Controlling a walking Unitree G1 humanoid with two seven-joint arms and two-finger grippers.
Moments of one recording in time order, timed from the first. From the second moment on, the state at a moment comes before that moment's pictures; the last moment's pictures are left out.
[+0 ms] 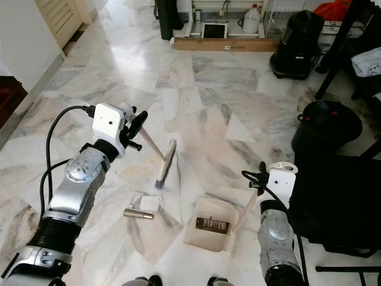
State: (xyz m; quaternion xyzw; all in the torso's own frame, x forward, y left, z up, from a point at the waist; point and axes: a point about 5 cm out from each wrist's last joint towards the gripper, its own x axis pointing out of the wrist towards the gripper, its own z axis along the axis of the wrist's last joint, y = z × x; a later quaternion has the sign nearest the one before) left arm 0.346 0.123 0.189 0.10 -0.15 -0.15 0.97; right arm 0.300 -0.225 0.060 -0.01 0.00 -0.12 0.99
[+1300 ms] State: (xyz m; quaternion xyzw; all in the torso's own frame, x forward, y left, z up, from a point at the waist) left arm 0.336 0.109 0.163 0.06 -0.17 -0.13 0.98; right arm 0.286 -0.211 0.116 0.04 -0.14 -0.15 0.98
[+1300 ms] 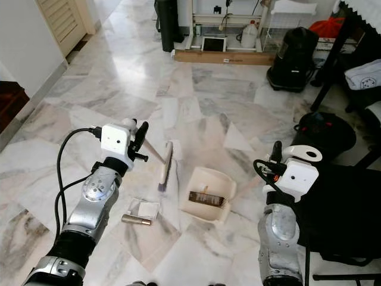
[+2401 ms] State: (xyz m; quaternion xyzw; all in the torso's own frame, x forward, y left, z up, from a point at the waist) left arm 0.337 0.118 0.165 0.06 -0.17 -0.11 0.98; right arm 0.288 -0.212 0.122 0.03 -0.13 -0.15 0.98
